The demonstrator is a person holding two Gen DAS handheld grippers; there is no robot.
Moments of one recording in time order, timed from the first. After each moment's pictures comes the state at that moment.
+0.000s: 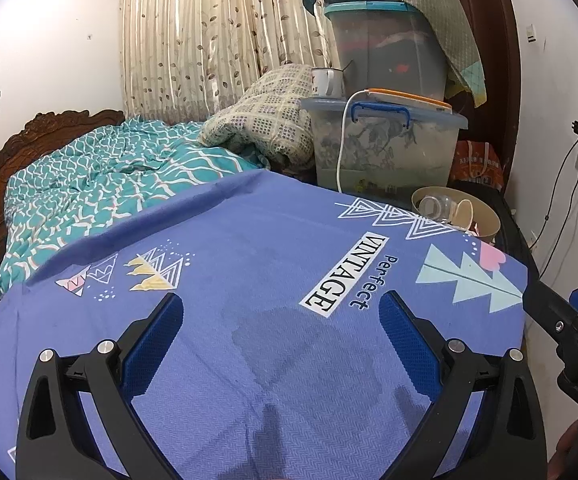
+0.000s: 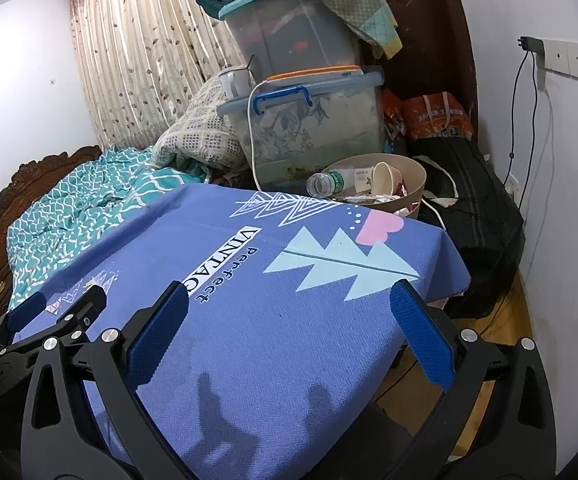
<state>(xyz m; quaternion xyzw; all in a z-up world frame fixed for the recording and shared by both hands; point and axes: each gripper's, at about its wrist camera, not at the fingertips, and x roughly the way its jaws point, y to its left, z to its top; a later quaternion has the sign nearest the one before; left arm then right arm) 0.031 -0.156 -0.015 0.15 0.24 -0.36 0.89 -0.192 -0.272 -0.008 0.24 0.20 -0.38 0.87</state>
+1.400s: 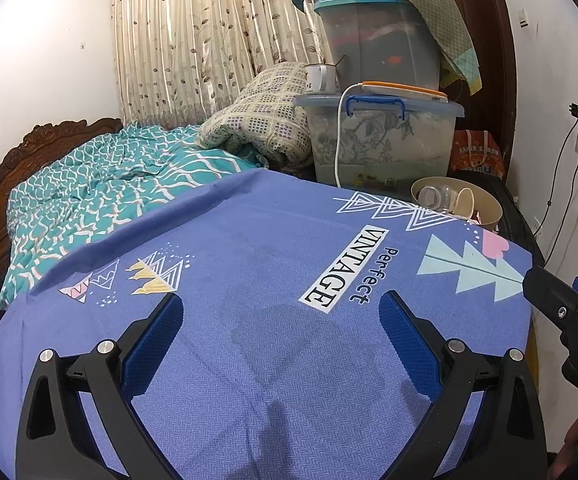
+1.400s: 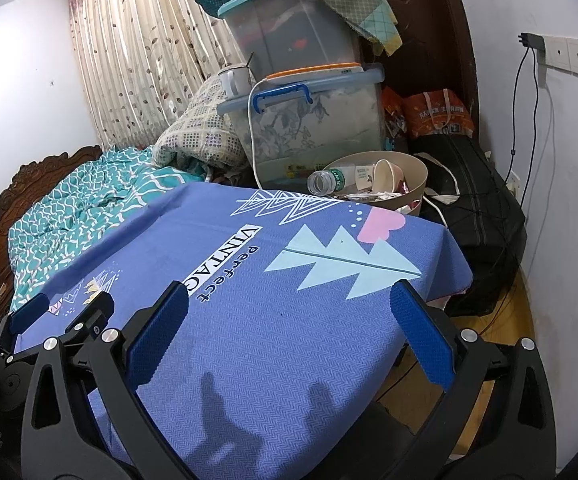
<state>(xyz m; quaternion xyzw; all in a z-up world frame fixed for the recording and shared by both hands) 0.028 -0.160 -0.021 0.16 0.24 -0.36 0.89 -0.191 -0.274 -0.010 0.25 0.20 -0.38 0.87</state>
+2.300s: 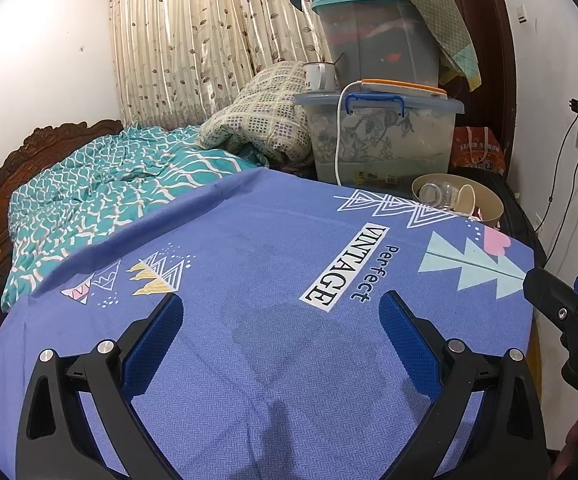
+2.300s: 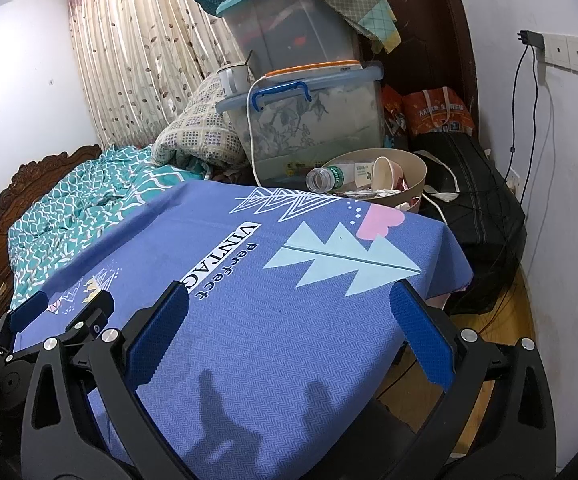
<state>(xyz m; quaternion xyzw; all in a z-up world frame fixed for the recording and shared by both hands) 0.031 -0.156 -0.022 0.17 0.23 -0.36 0.89 -0.189 -0.274 -0.012 0.25 0.20 -0.38 0.87</state>
